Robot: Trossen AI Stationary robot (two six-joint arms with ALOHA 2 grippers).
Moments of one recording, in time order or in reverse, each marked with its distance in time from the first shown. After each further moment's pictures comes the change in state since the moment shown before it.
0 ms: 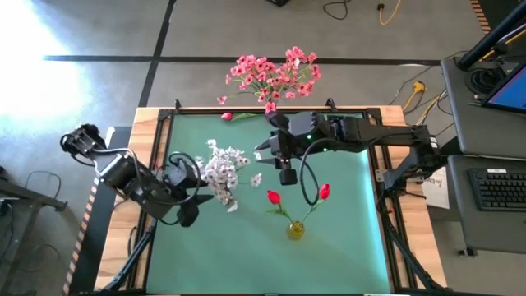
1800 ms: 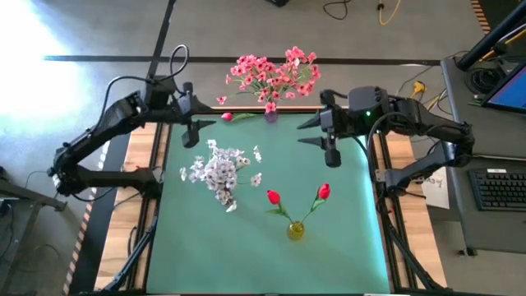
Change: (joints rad) left arm 1.223 -0.123 -0.082 0.286 0.841 1.355; right arm -0.078 -0.308 -0.058 -0.219 -0.010 0.030
